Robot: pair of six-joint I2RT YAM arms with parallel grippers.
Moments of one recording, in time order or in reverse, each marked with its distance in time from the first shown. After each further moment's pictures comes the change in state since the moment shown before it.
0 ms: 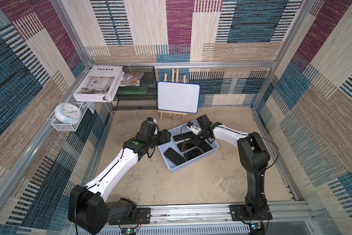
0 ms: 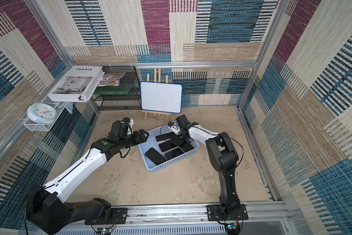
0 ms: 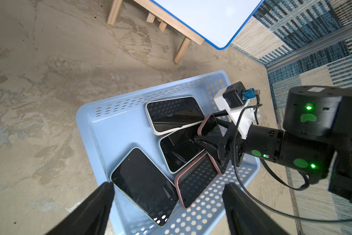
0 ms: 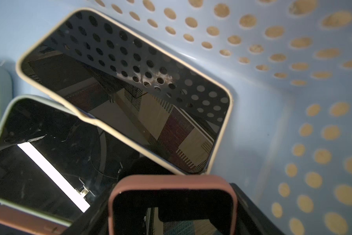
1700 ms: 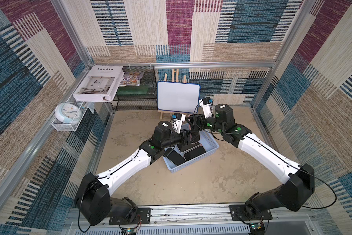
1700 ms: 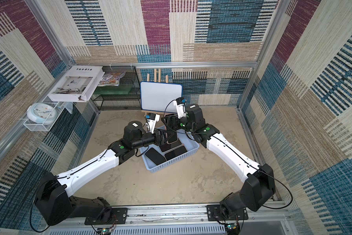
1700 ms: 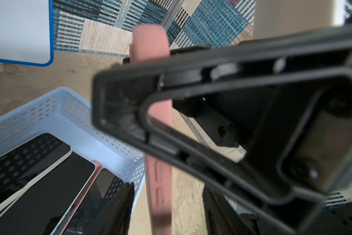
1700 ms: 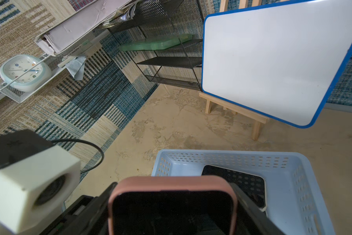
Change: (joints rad) left arm -0.259 0.114 0.007 0.533 0.284 0.081; right arm 0.097 -0.589 -0.153 0.321 -0.100 0.658
